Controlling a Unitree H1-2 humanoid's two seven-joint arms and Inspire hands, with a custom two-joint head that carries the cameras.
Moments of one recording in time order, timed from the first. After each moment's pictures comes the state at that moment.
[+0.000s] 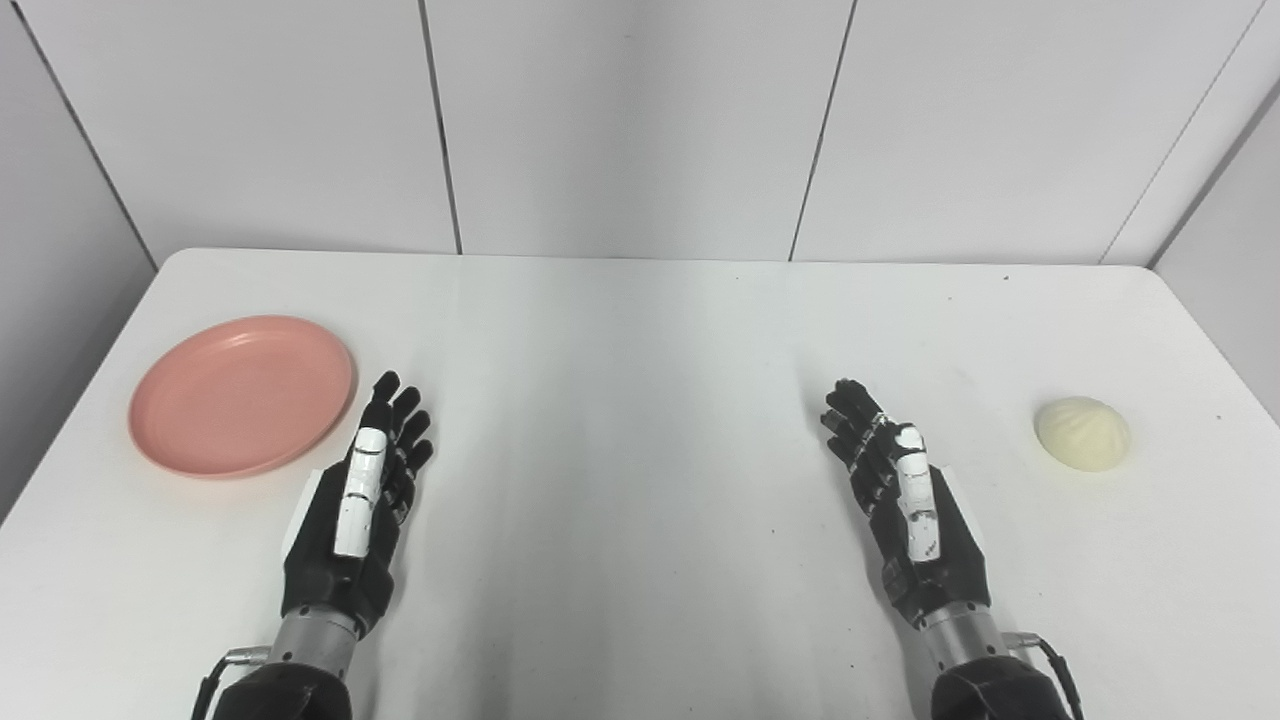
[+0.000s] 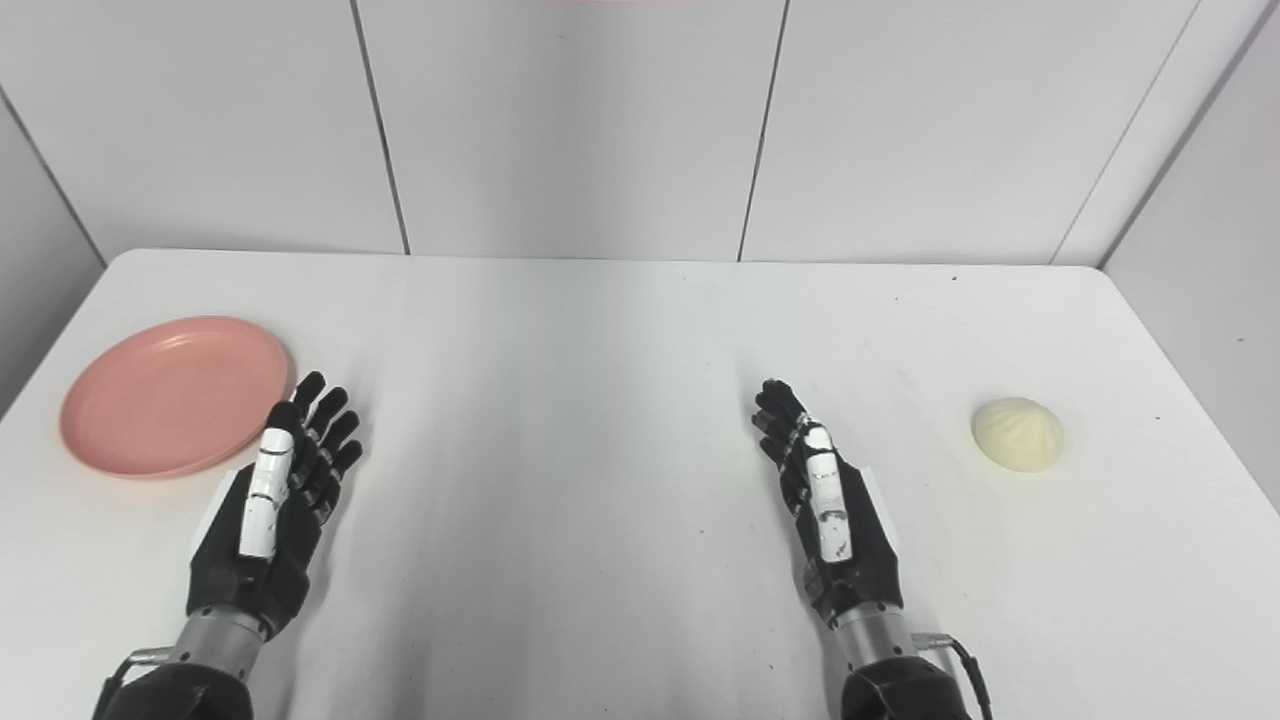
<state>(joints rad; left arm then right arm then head) 0.00 -0.01 0.02 -0.36 -0.17 0.37 -0.04 -0.02 -0.09 -0.05 -0.20 0.21 0.10 0.11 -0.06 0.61</state>
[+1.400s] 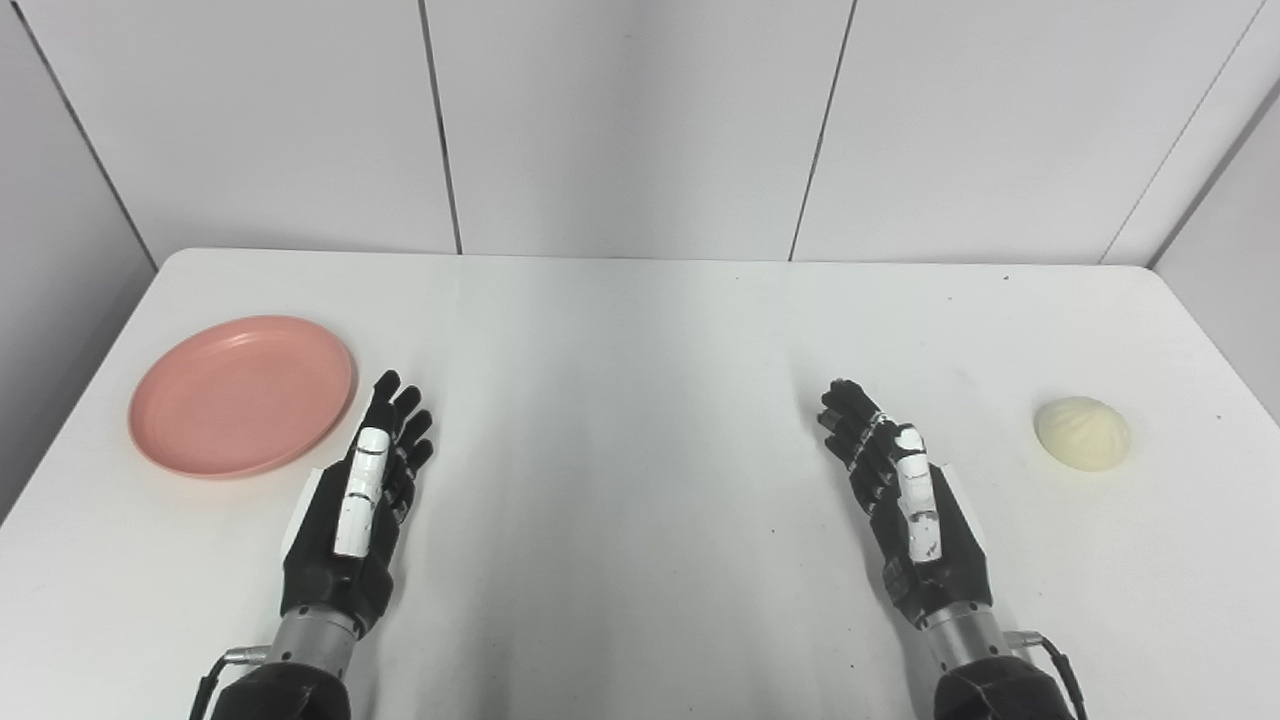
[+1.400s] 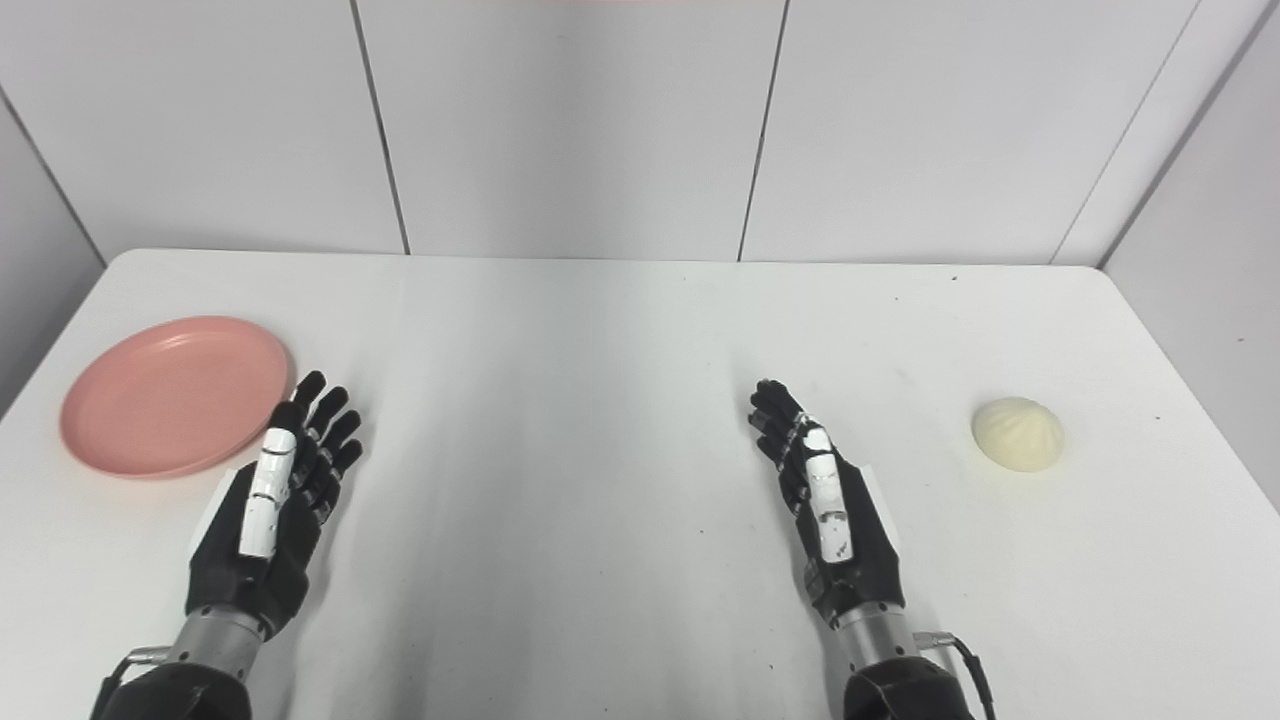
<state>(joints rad) 0.00 0.00 0.02 -0.36 -0.17 0.38 -0.04 -0.01 -0.10 -0.05 -0.21 0.21 0.11 0.11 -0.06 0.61</state>
